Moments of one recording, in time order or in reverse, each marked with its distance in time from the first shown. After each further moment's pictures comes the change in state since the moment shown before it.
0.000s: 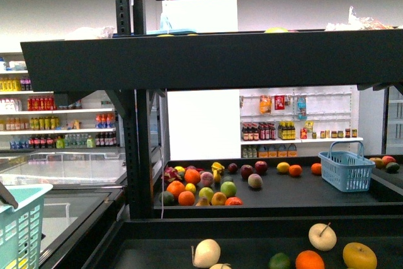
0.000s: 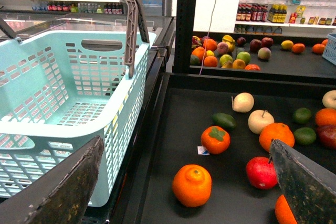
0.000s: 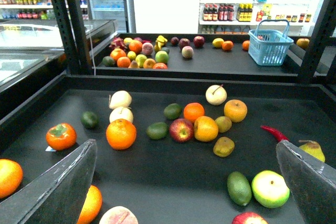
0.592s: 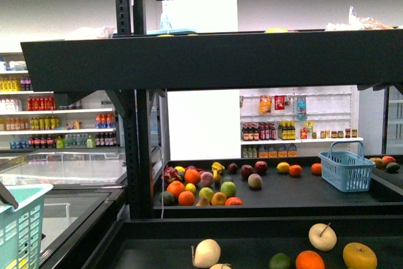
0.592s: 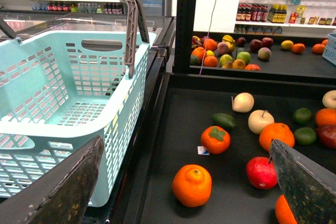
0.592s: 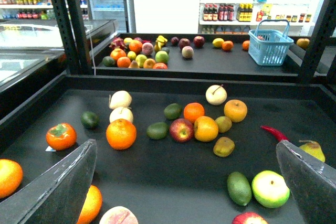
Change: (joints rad) left arm 0.000 0.000 0.000 0.000 0.000 0.000; right arm 0.000 0.000 0.000 0.000 0.000 0.000
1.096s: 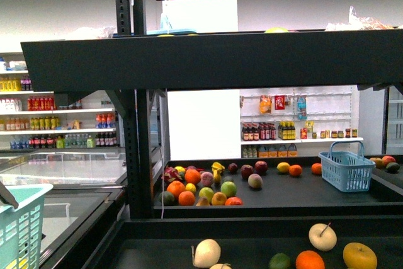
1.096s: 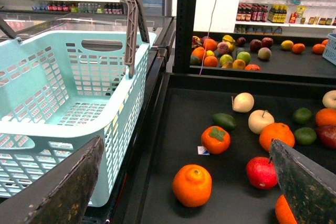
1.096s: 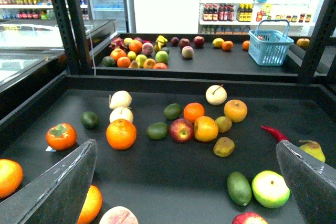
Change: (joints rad) left arm 0.000 0.000 0.000 0.000 0.000 0.000; right arm 0.000 0.000 0.000 0.000 0.000 0.000
